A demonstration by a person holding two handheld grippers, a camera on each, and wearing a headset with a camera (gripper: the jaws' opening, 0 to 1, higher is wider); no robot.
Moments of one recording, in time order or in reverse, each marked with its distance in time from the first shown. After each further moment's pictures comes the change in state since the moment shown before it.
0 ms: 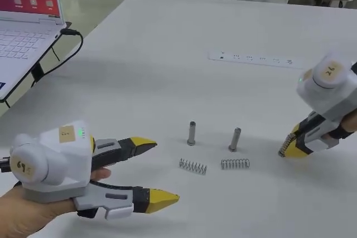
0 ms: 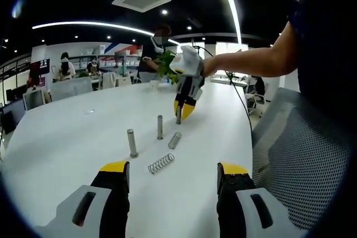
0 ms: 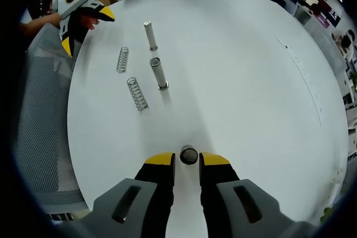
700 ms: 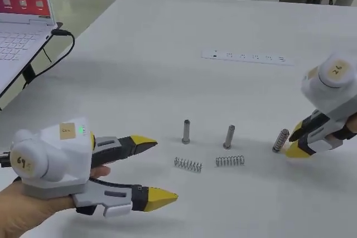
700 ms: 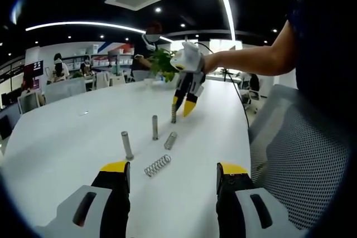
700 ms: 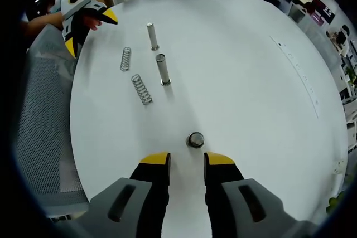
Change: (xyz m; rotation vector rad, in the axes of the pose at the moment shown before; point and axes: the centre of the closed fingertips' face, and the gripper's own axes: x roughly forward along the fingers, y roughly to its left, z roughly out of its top) left arm 0.008 -0.004 0.001 0.029 0.022 -0.049; right arm -0.011 0.007 -0.009 0.035 -0.030 -0.024
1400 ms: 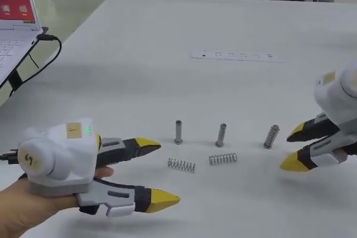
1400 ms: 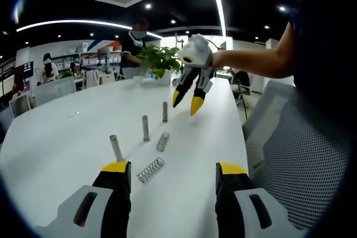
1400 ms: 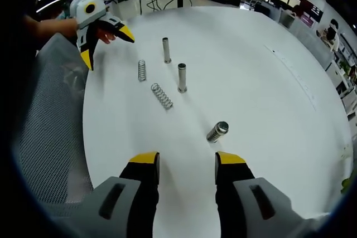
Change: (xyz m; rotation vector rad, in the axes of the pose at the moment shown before) left arm 0.015 -0.008 0.002 0.026 0.030 -0.079; right arm -0.018 0.032 -0.001 0.058 -0.162 -0.017
